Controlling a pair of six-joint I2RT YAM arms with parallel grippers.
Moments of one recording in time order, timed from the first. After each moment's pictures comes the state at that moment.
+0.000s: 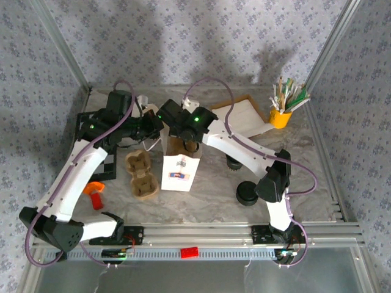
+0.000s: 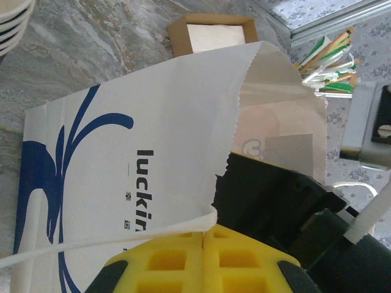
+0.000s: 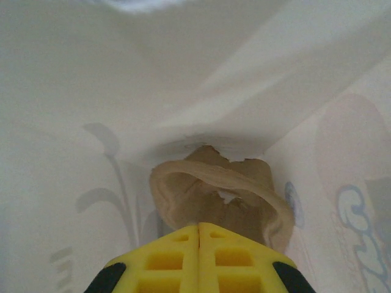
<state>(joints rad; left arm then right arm) -0.44 1.24 1.42 -0.89 0.32 -0.81 0.98 1.96 2.08 -1.14 0.46 1.00</state>
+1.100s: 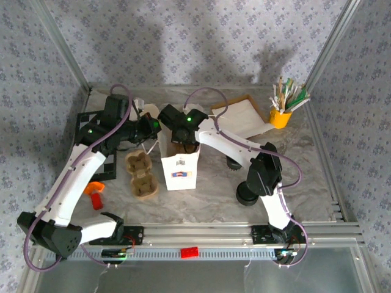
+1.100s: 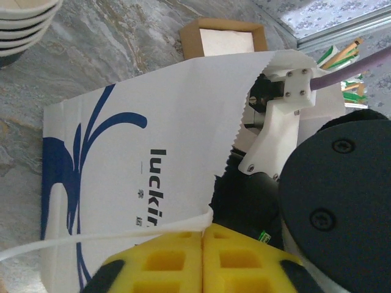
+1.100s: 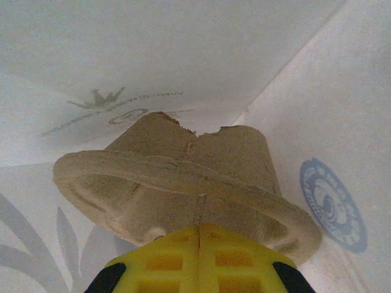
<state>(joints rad) -0.42 1.20 1.36 -0.87 0.31 -0.84 0.92 2.07 2.02 -1.13 0.35 1.01</state>
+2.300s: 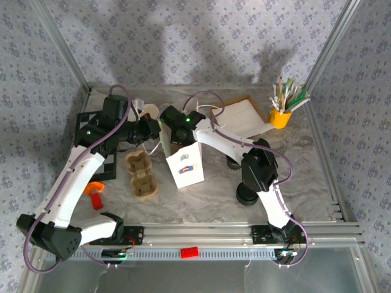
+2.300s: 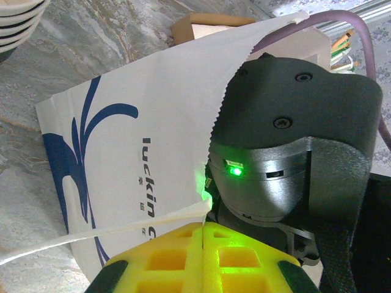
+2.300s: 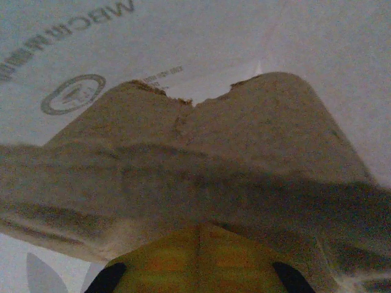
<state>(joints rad) -0.41 1.18 1.35 -0.86 0.35 -0.80 0.88 2.14 1.97 -0.99 0.27 0.95</state>
